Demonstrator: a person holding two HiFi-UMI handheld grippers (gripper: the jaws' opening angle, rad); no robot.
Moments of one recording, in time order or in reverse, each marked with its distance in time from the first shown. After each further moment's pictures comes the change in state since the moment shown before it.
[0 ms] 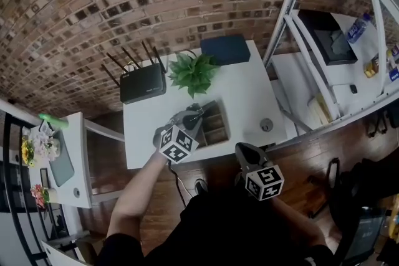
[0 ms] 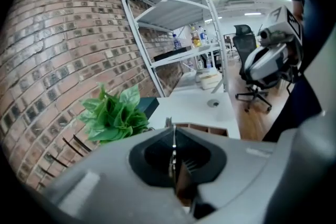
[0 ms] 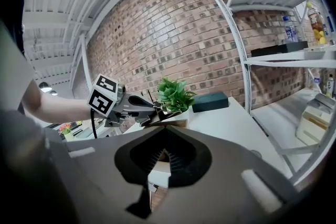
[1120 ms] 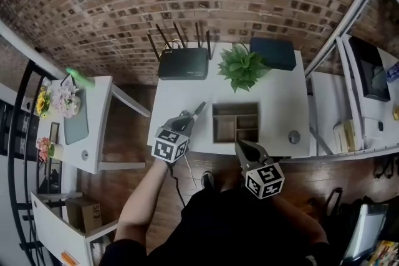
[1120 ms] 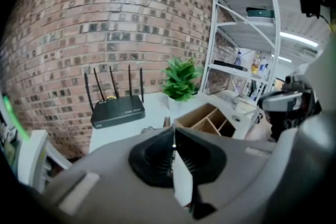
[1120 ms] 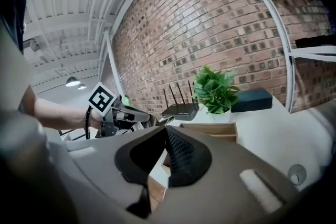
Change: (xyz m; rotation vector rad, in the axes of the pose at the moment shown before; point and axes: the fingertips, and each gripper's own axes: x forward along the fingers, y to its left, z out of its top) left arm -0.118 0.031 -0.123 -0.756 0.014 0.259; right arm 0.063 0.093 -0.006 -0.105 0.081 0.277
